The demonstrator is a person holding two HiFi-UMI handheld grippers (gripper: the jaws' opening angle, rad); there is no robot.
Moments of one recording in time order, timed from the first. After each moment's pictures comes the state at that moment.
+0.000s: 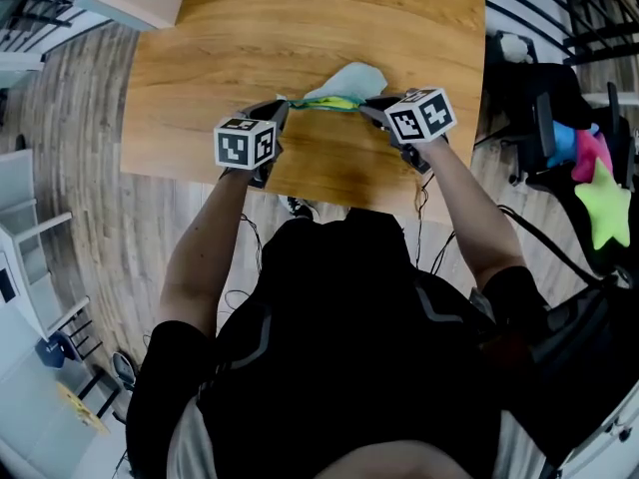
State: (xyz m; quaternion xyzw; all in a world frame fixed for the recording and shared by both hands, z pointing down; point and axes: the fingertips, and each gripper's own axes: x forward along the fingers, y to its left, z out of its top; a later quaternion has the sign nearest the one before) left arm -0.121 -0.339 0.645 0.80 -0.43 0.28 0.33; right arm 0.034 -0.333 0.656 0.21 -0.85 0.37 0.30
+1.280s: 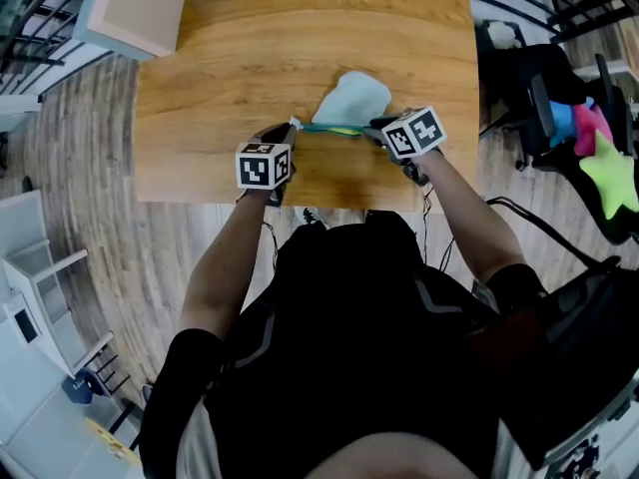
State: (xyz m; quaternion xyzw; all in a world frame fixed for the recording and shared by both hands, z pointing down) left arm -0.141 -0.325 0.669 0.79 -0.42 0.30 0.32; right arm 0.027 -0.305 0.690 0.27 -0.81 0.39 0.33
